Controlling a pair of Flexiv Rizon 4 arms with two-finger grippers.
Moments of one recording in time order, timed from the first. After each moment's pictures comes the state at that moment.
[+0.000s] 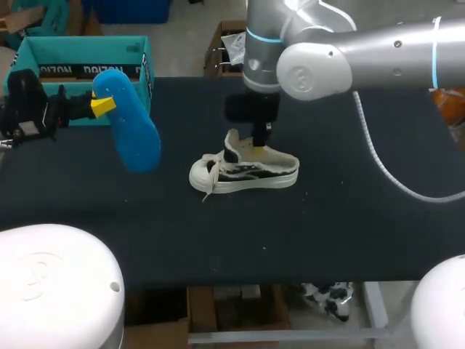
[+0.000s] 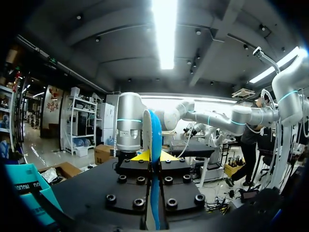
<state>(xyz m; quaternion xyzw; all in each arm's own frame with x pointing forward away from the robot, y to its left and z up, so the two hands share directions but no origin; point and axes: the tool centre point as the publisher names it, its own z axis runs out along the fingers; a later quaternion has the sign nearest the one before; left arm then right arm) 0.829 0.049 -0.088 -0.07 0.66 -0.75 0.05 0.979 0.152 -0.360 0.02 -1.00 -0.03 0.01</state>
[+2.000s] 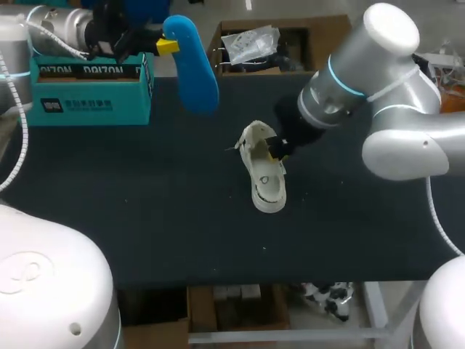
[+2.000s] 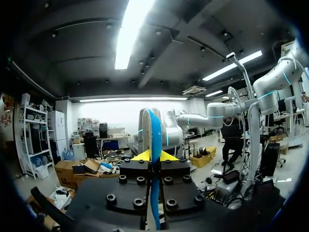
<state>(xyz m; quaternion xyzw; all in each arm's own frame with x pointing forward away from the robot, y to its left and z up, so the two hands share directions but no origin) 0.955 -0.062 -0.054 0.16 0.65 -0.74 -0.09 0.924 0.113 -0.349 -0.53 -0.82 -0.22 0.00</state>
